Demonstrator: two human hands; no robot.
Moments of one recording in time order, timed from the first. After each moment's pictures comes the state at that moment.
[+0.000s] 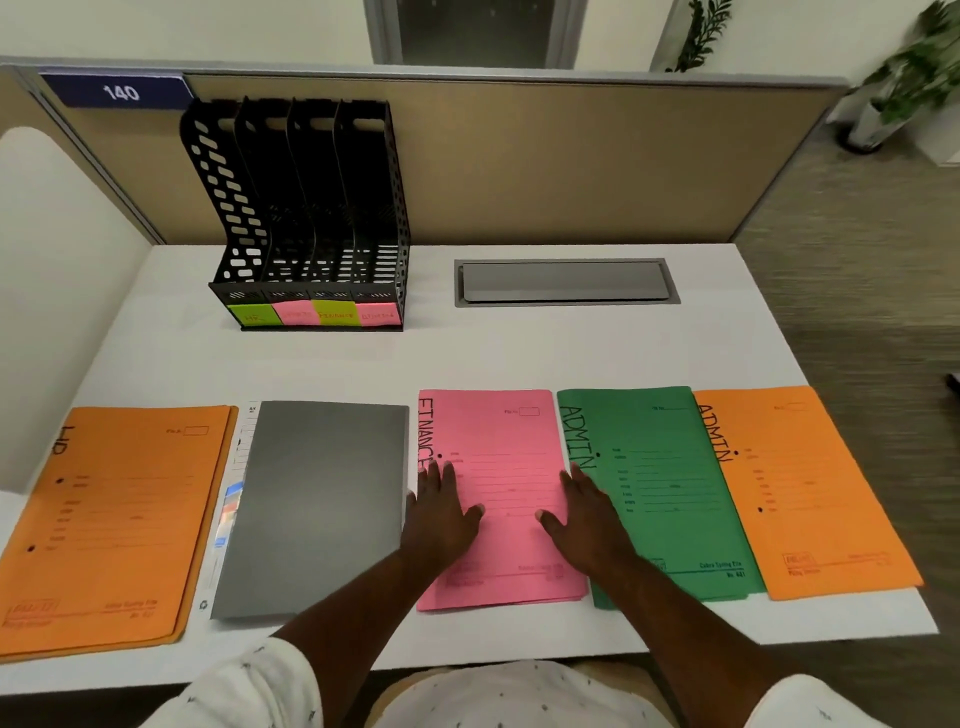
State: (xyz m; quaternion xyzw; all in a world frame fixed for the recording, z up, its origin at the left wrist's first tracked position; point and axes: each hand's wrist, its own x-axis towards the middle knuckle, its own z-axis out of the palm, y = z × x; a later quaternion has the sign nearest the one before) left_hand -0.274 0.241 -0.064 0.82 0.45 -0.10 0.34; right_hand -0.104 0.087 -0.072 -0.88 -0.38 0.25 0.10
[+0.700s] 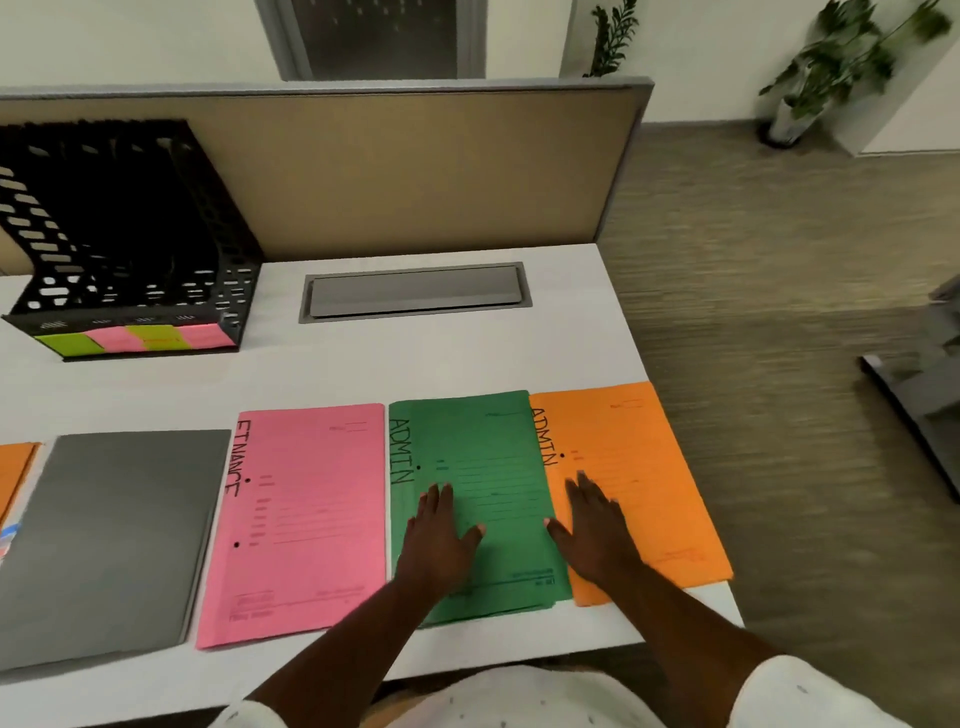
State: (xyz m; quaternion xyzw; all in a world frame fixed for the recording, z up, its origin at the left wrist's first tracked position) left_hand -0.059 0.043 -0.056 0.82 0.42 -0.09 0.38; right_hand 0.130 -0.115 -0.083 -0.90 -0.37 0.25 0.06
